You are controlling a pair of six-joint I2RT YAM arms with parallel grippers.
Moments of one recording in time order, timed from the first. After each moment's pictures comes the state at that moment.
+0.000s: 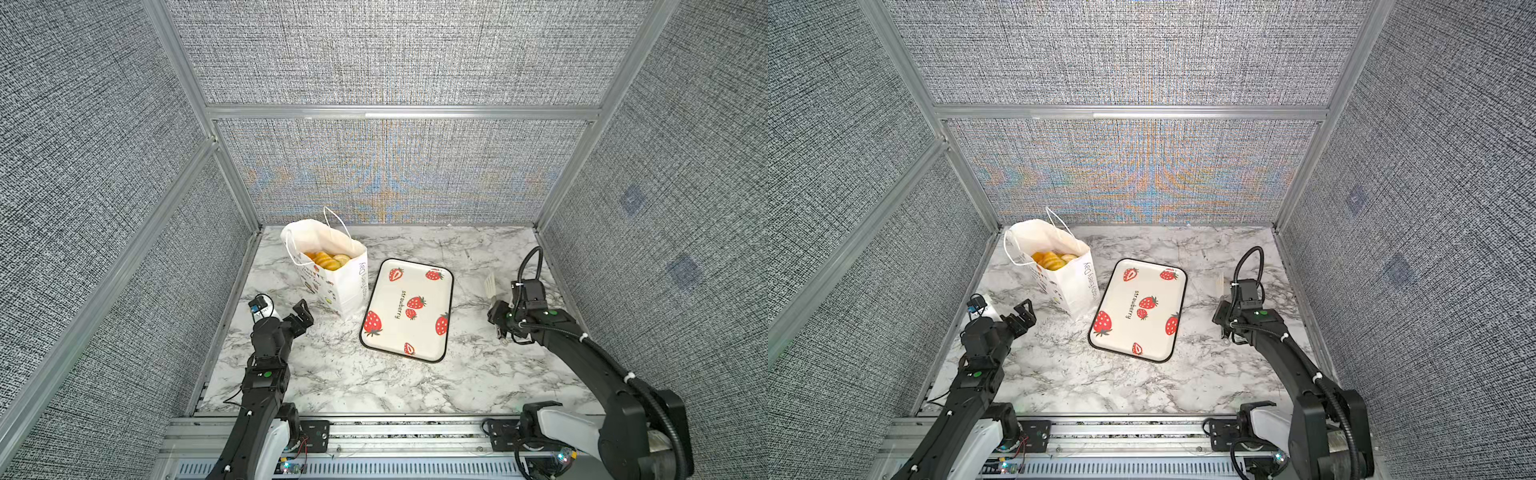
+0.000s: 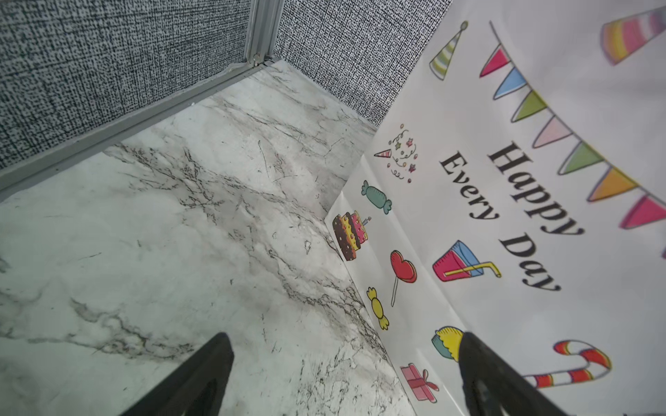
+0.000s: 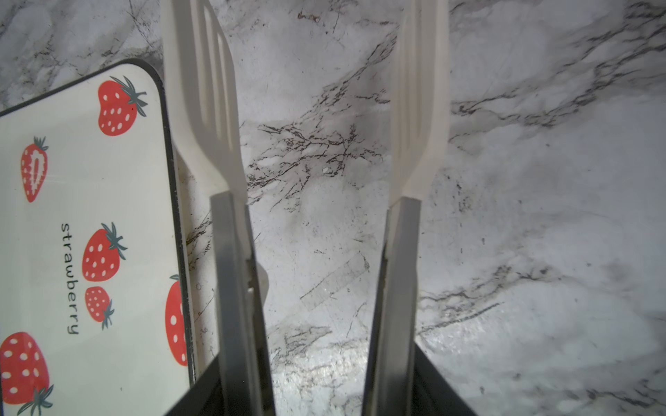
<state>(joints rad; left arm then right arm) 0.02 0.73 0.22 0.13 -0.01 -0.52 0.11 1.21 0.71 -0.52 0.02 0.55</state>
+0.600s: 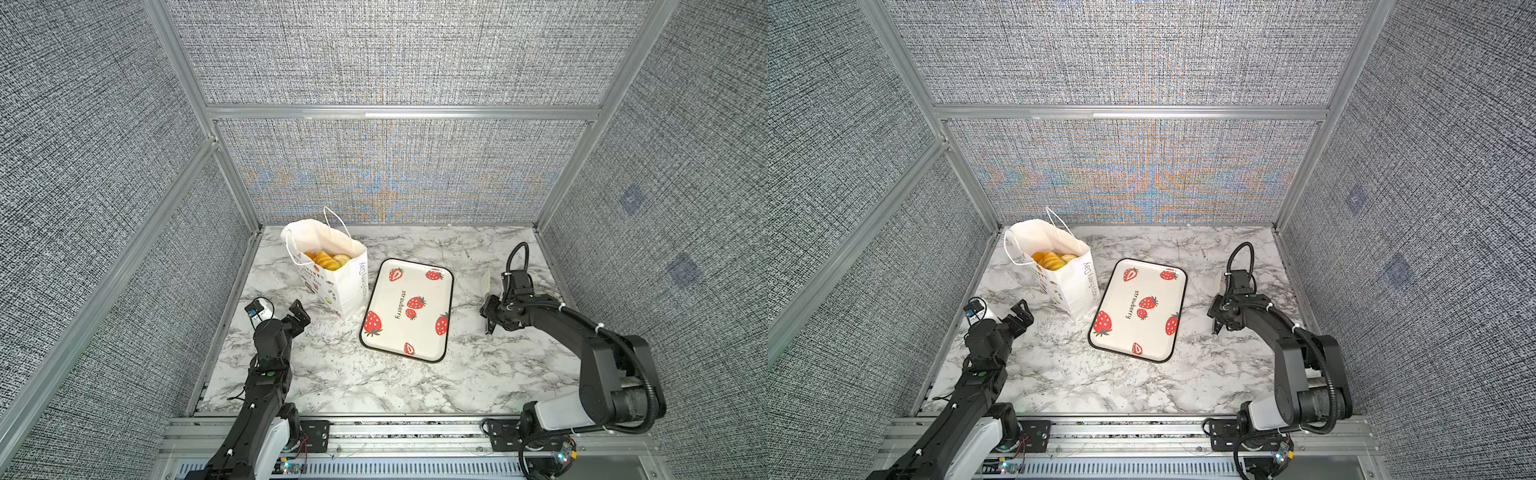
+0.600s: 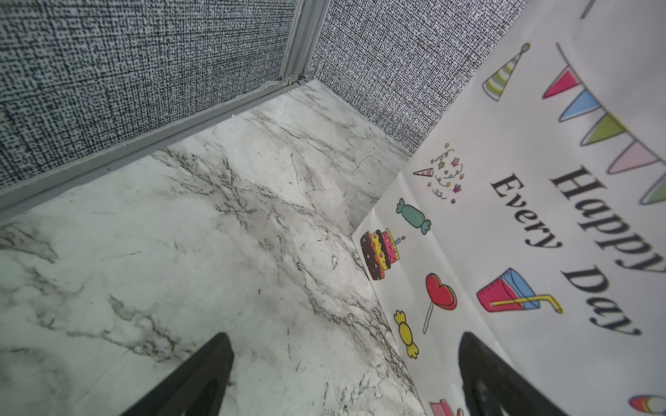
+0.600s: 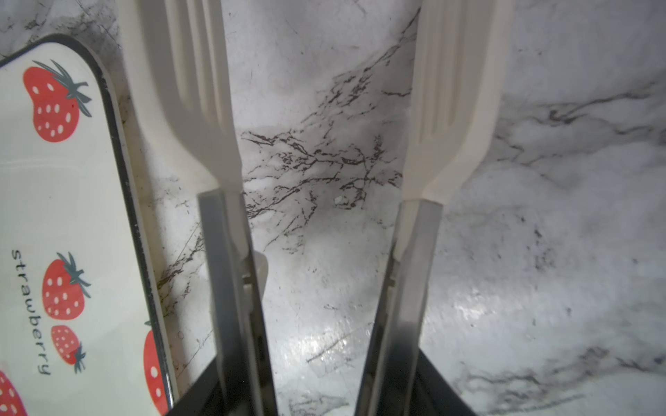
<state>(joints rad) 0.02 0.80 0.17 0.28 -0.11 -0.55 0.09 1.48 0.80 -0.44 -0.05 0.54</state>
